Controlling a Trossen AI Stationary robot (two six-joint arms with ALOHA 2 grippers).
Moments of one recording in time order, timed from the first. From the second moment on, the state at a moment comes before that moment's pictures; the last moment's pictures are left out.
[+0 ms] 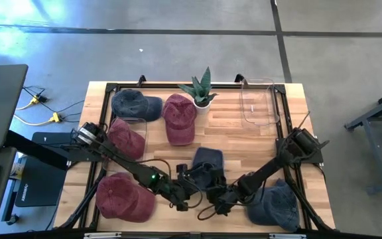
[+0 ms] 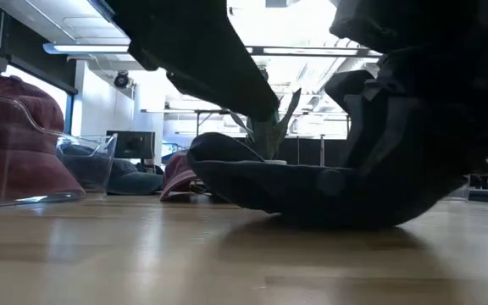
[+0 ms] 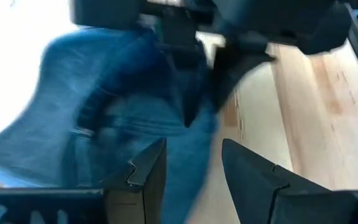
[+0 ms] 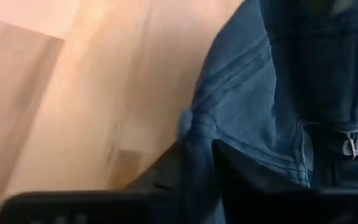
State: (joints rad) left arm -0.54 1.89 1.21 -0.06 -0.48 -0.34; right arm 0.62 1.96 1.10 -0.15 0.51 0.25
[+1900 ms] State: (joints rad) left arm -0.49 1.71 0.88 0.37 -0.32 -0.30; right arm -0.44 1.01 1.21 -0.63 0.19 -0.18
